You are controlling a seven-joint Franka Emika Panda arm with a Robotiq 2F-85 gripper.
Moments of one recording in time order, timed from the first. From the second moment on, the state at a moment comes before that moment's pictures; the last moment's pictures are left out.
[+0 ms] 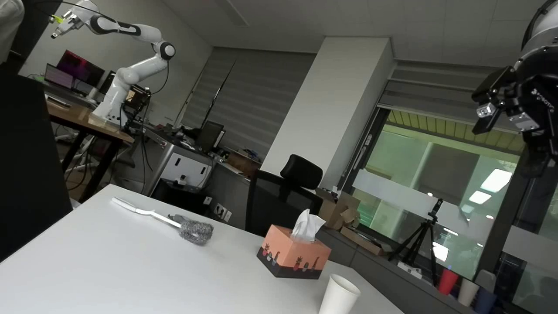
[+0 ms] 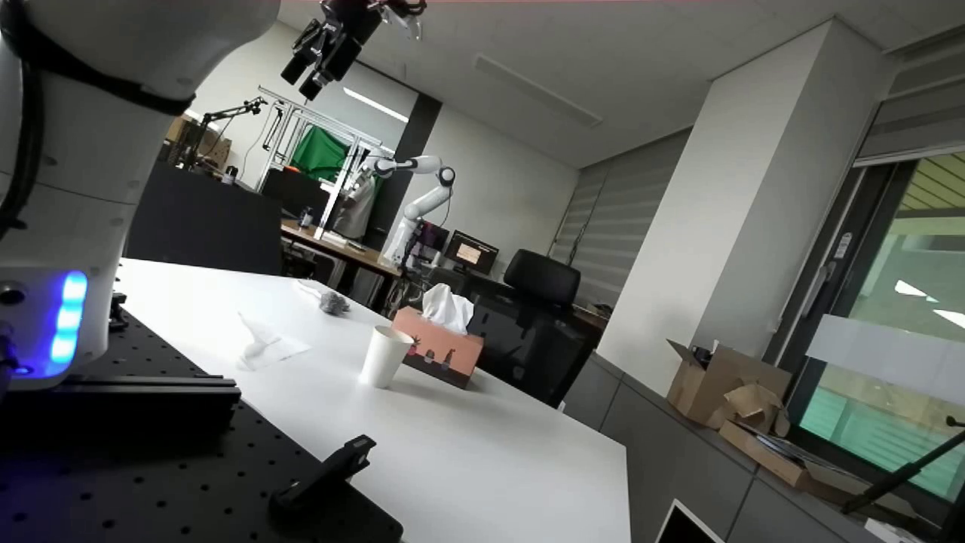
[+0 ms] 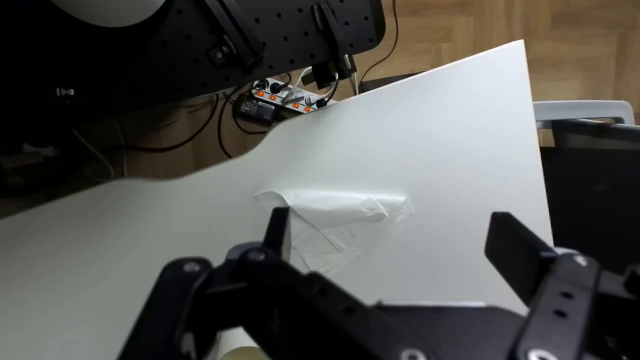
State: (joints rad) arm 0.06 -0.95 0.07 -2.67 0.36 1.69 0.30
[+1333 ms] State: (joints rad) arm -0.26 -0.60 0.26 -2.75 0.15 2.44 0.59
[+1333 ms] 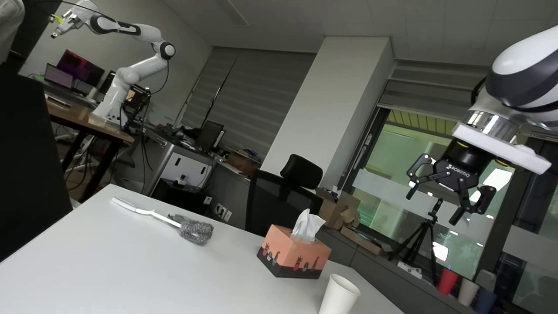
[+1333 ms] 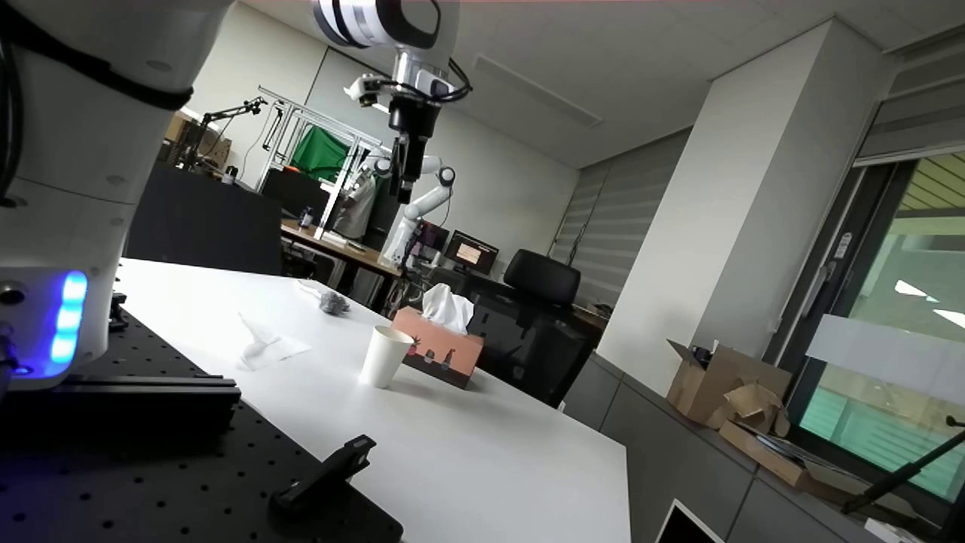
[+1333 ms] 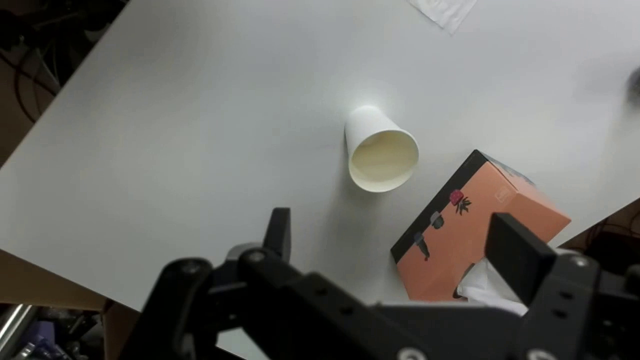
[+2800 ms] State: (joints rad) arm -0.31 -0.12 0.13 -2.37 -0.07 2.57 0.60
